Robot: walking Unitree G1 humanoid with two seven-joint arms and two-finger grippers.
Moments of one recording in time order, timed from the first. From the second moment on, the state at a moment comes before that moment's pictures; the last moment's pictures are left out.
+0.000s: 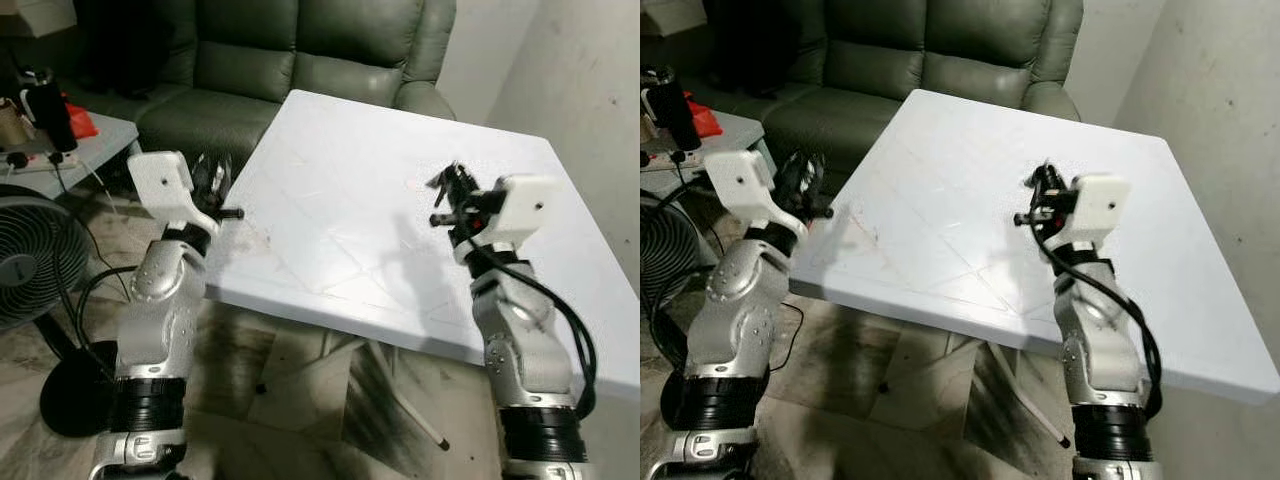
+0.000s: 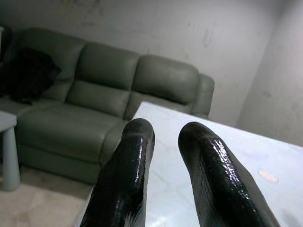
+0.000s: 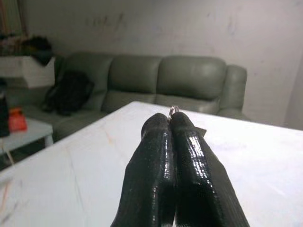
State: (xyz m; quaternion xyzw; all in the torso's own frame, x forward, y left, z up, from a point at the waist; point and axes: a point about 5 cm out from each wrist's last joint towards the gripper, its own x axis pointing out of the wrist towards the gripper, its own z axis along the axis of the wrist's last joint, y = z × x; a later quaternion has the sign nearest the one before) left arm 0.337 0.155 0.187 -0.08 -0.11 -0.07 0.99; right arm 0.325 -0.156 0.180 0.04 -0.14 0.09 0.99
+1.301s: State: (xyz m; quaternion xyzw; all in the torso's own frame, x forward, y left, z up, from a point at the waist) left arm 0.350 0.159 0.177 -0.09 -0.10 -0.05 0.99; right arm 0.333 -0.166 0.149 0.00 -0.09 0.05 0.99
